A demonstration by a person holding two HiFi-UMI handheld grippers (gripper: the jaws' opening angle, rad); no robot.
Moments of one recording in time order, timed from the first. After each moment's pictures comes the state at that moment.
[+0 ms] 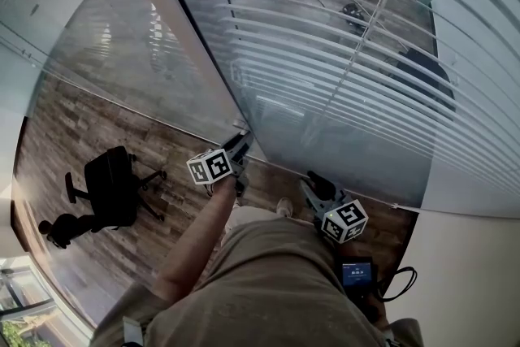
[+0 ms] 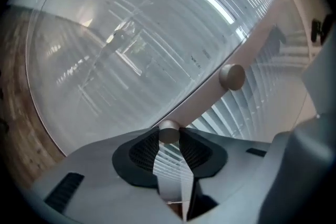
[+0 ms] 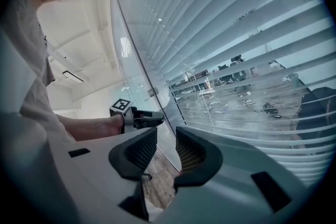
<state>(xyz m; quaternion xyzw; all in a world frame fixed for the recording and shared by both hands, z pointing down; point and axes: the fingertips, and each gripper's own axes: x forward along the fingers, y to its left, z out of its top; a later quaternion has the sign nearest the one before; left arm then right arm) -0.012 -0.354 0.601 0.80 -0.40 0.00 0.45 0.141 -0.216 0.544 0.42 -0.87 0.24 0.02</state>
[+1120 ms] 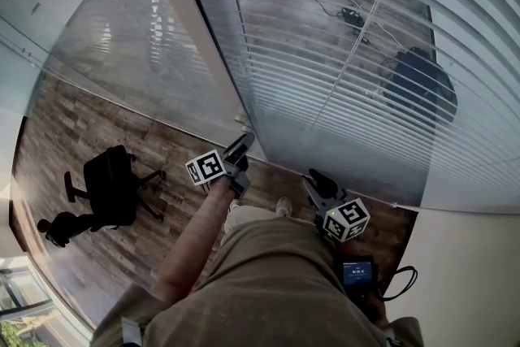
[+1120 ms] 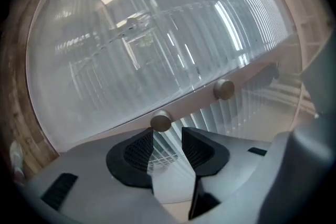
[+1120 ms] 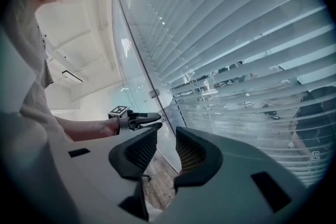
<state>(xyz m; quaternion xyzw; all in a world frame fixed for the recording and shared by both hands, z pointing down) -0.013 -0.337 0.592 0.76 -0.33 -0.12 0.54 0.138 -0.209 0.538 0.43 -0.87 0.23 0.02</state>
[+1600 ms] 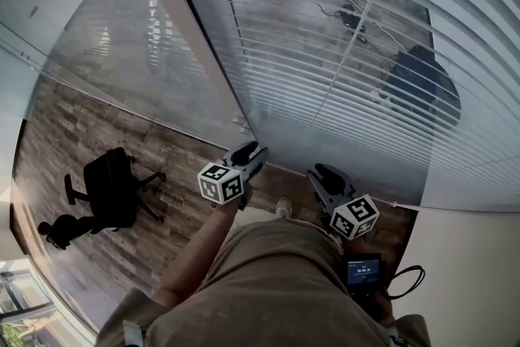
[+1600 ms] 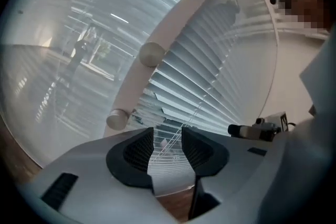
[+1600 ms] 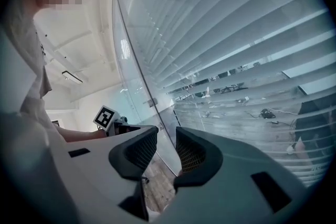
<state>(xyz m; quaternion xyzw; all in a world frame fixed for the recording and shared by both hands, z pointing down) 0.033 -0.298 0.566 0.89 -0.32 0.07 0.32 0.157 -0.222 0.509 0.44 -0.87 0.22 0.02</state>
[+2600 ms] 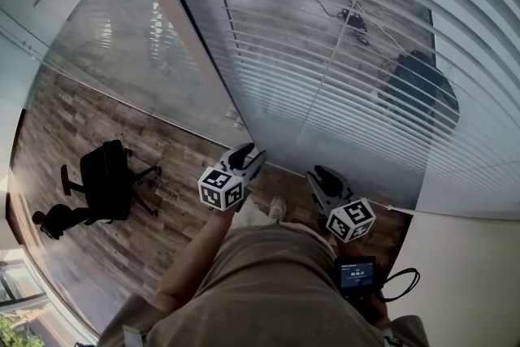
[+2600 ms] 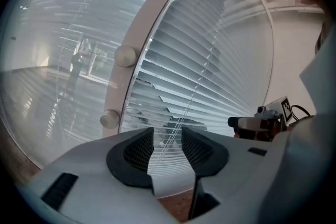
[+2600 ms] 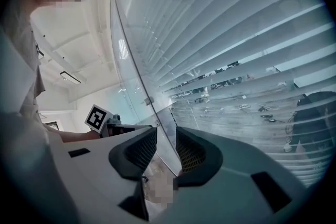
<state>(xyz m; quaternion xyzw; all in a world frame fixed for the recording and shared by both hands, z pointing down) 0.045 -0.280 0.564 0.90 -0.35 0.11 0.25 0.177 -0.212 0.518 0.45 -0.86 0.23 0.02</state>
